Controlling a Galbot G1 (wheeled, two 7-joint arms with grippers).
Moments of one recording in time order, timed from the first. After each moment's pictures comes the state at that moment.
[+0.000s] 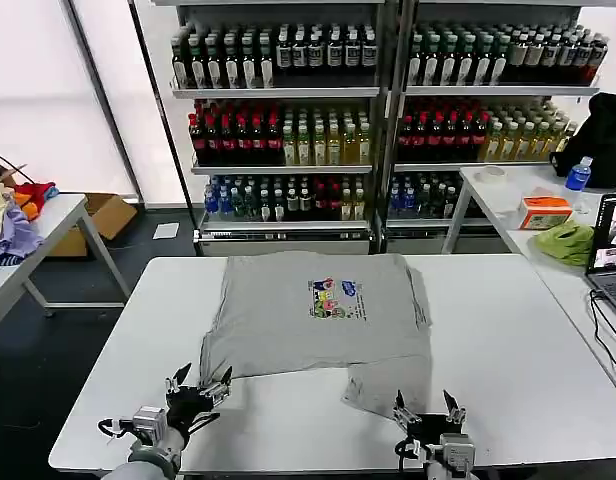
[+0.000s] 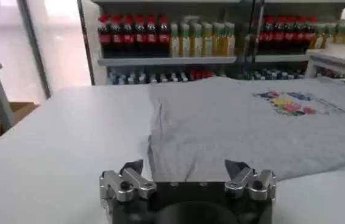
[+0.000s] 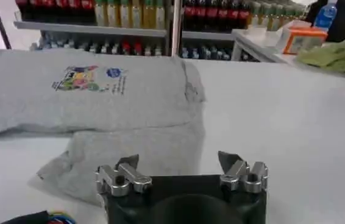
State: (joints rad) left arm 1.46 -1.35 -0.55 -1.98 -0.21 0.43 0.04; right arm -1.57 1.25 0.27 2.18 0.30 -0.53 0.52
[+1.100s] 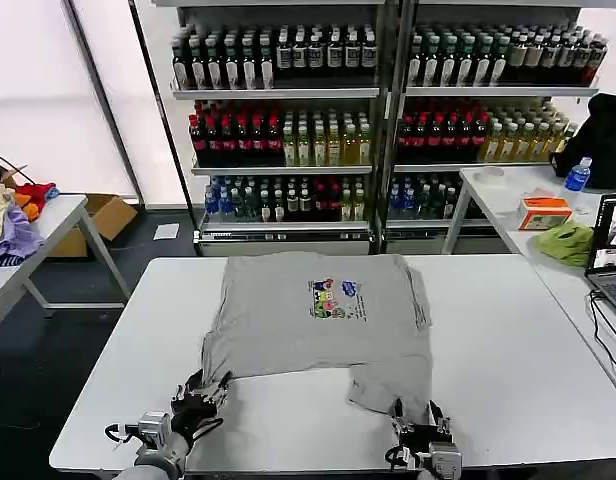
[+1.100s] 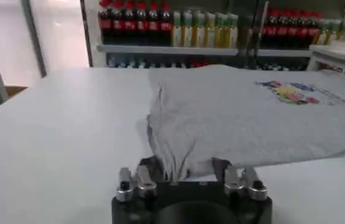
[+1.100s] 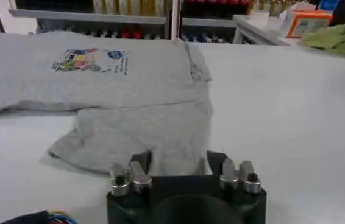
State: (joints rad) left arm 1.47 -1.35 -0.54 -1.94 -0.24 0.43 0.04; right arm -1.57 1.26 0.25 2.13 0.33 -0.51 0.54
